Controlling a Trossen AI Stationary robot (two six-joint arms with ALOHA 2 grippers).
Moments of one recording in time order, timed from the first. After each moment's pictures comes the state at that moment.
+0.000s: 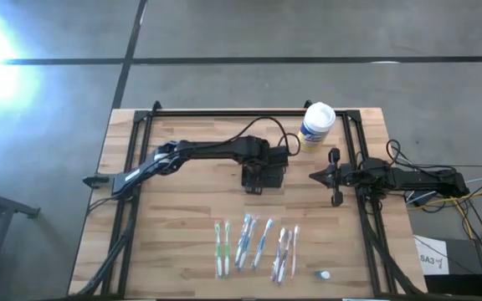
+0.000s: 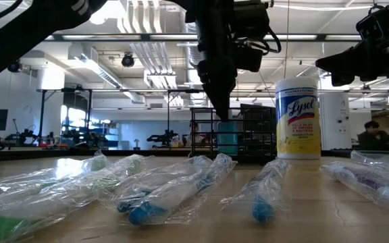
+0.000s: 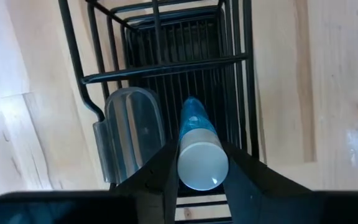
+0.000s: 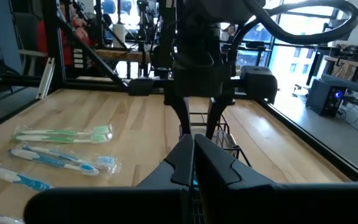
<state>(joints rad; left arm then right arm) 0.08 2.32 2.27 -1.25 -0.09 0.27 -0.04 0.11 0.01 0.08 0.01 -0.05</state>
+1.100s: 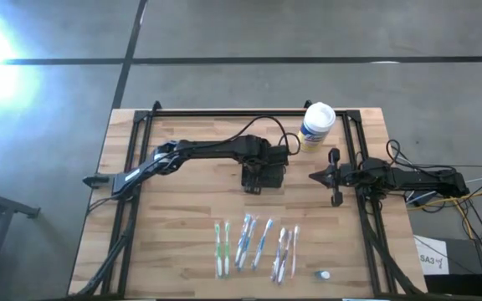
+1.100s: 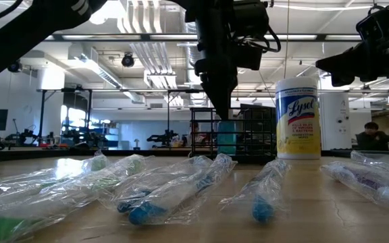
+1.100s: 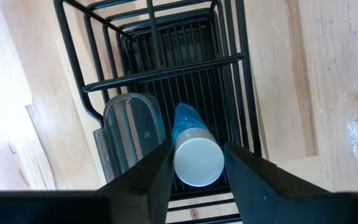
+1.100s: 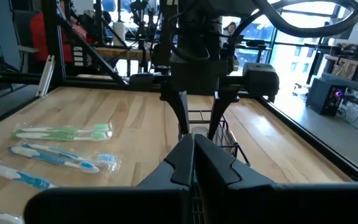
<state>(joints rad) 0.09 2.32 2.27 -1.25 -0.08 0.34 -0.04 0.11 0.01 0.07 0.01 -0.06</state>
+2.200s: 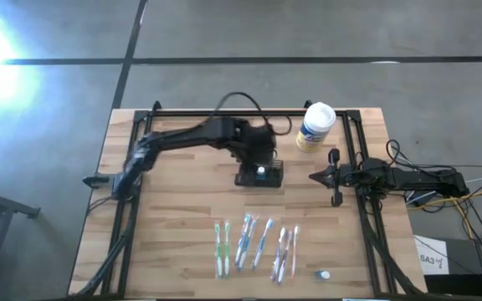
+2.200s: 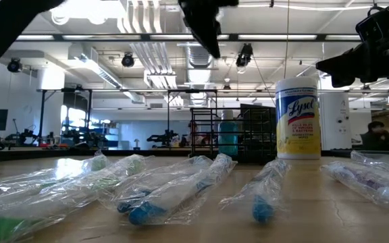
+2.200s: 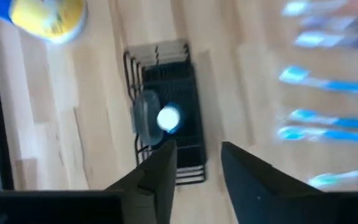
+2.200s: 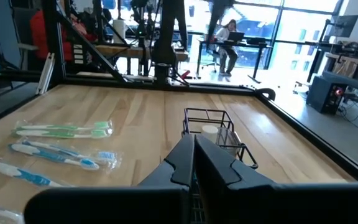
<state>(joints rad) 0.09 2.06 2.29 -1.31 0.02 0.27 -0.04 0.11 0.01 0.06 0.01 -0.06</state>
